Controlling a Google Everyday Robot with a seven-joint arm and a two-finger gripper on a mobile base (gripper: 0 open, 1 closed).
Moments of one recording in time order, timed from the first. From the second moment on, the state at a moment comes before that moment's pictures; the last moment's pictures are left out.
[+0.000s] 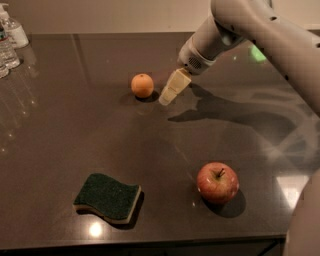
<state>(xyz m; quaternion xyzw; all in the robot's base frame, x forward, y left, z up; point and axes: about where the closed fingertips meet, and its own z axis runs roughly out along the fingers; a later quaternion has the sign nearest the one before) 0.669 -0.041 0.876 -0.56 0.77 0.13 0.28</state>
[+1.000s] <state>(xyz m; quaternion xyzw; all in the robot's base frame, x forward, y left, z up) 0.691 0.014 0.862 -0.57 0.75 0.17 0.29</state>
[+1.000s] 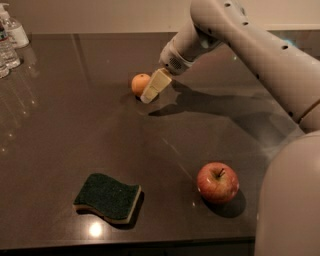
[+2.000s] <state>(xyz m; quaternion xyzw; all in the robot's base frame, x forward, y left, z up) 0.679 0.050 0.856 -0.60 0.73 0.20 0.27</state>
